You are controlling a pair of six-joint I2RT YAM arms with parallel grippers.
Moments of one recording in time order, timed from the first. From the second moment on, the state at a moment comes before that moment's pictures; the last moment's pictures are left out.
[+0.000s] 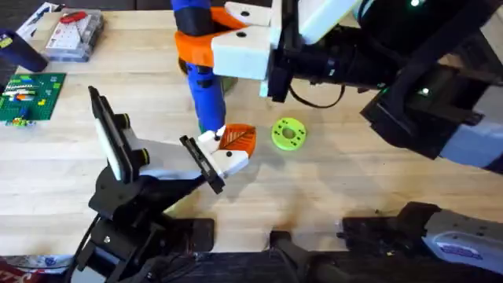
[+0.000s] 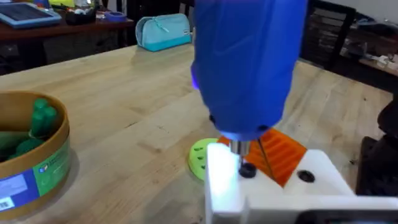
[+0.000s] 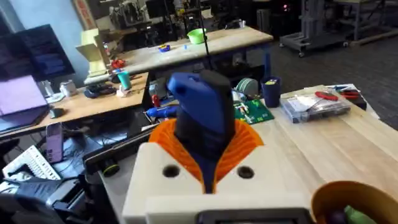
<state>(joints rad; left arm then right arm) -0.43 0.01 0.01 -0.05 0.51 -0.13 0.74 1.25 0.86 0.54 -0.66 0.28</state>
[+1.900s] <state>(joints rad) -0.43 0.01 0.01 -0.05 0.51 -0.13 0.74 1.23 0.86 0.51 -0.66 0.28</state>
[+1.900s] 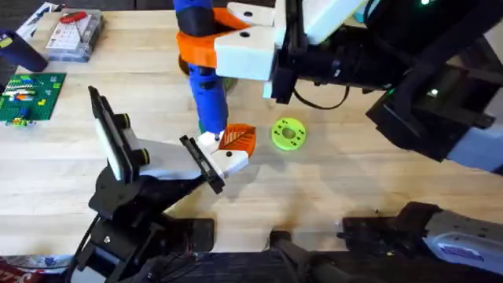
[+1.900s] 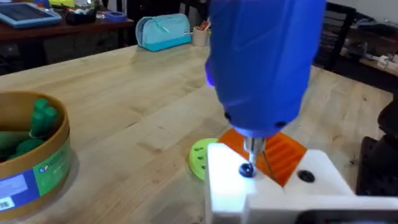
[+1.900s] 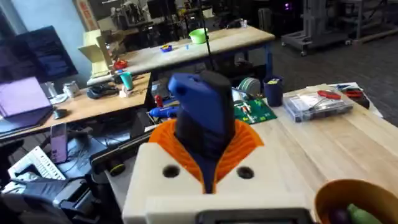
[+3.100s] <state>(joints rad) -0.43 0.01 0.01 -0.05 0.51 -0.14 0.74 1.26 0.86 0.53 -0.66 0.28</state>
